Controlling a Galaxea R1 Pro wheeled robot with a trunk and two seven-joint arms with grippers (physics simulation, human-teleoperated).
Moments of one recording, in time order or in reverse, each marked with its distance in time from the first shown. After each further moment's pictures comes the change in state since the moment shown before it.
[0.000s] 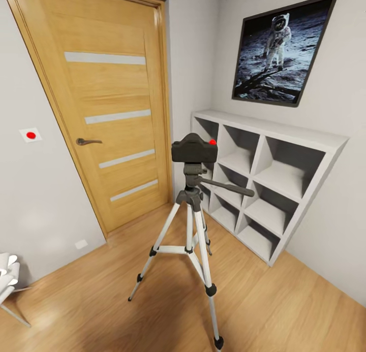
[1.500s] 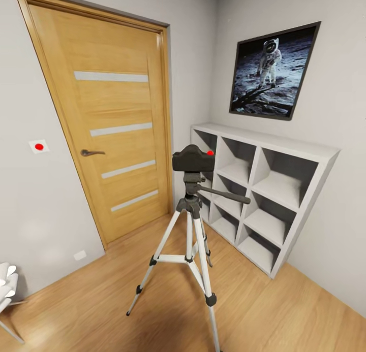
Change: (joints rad) left arm 0.000 0.000 0.000 0.000 0.000 0.000 0.000; right arm 0.000 0.000 -0.001 0.000 -0.001 0.000 0.000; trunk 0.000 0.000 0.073
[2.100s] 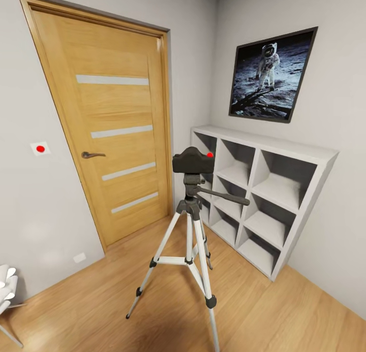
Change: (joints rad) left arm 0.000 0.000 0.000 0.000 0.000 0.000 0.000; right arm 0.000 0.000 0.000 0.000 0.000 0.005 0.000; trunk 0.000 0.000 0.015
